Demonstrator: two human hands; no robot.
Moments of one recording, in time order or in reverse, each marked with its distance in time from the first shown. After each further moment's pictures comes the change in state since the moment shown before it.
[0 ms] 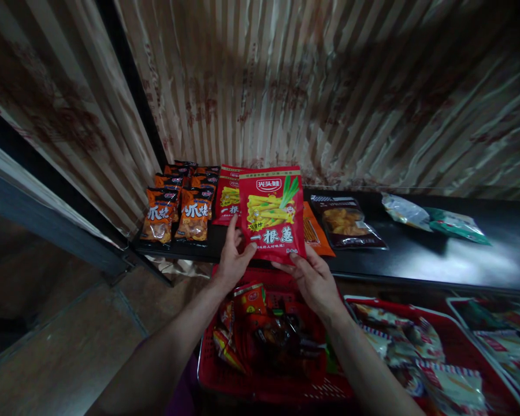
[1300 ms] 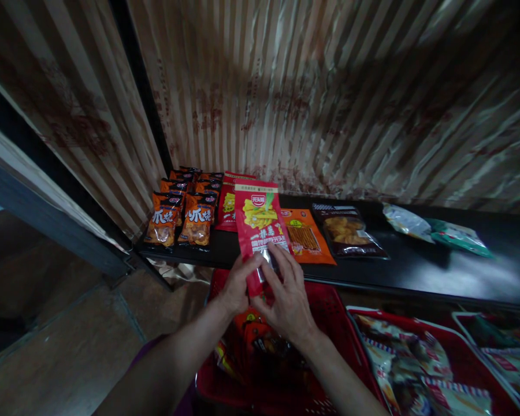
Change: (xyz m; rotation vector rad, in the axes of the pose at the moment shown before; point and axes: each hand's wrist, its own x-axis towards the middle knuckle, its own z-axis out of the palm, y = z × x) left_hand -0.034 0.020 0.018 -0.606 -0.122 -0.360; right_hand -0.028 0.014 0.021 -1.345 -0.241 -0.980
